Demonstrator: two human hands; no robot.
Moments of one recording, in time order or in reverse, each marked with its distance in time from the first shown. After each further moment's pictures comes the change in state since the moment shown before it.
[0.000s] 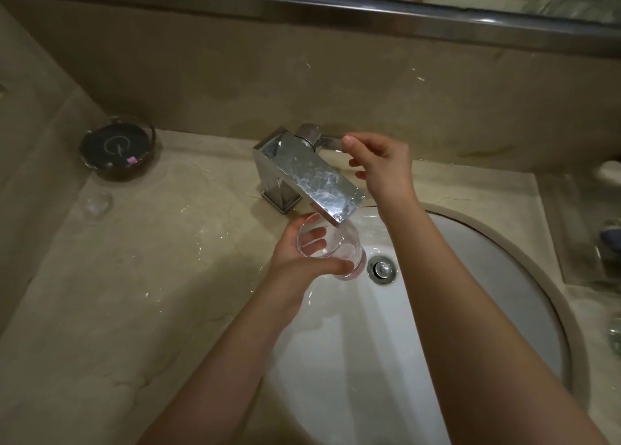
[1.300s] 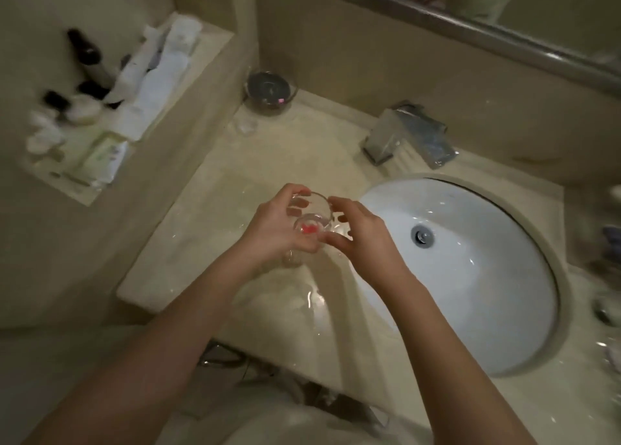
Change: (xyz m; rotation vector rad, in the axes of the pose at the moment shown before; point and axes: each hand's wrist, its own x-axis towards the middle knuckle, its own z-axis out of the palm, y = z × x) left_hand -0.143 0.021 -0.169 0.545 0.087 0.241; right_hand -0.247 -0.028 0.087 -0.699 -0.533 -0.266
